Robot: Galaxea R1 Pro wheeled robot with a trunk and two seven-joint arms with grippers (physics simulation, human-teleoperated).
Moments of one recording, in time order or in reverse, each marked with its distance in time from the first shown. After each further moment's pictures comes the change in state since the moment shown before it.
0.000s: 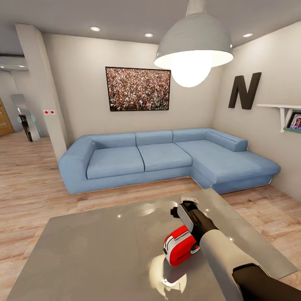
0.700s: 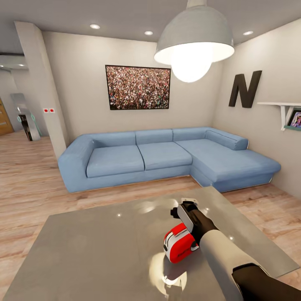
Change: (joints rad) left arm 0.000 -0.005 0.000 0.000 -0.001 -0.005 0.004; right arm 0.000 0.000 0.000 0.006 0.000 0.000 0.003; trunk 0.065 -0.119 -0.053
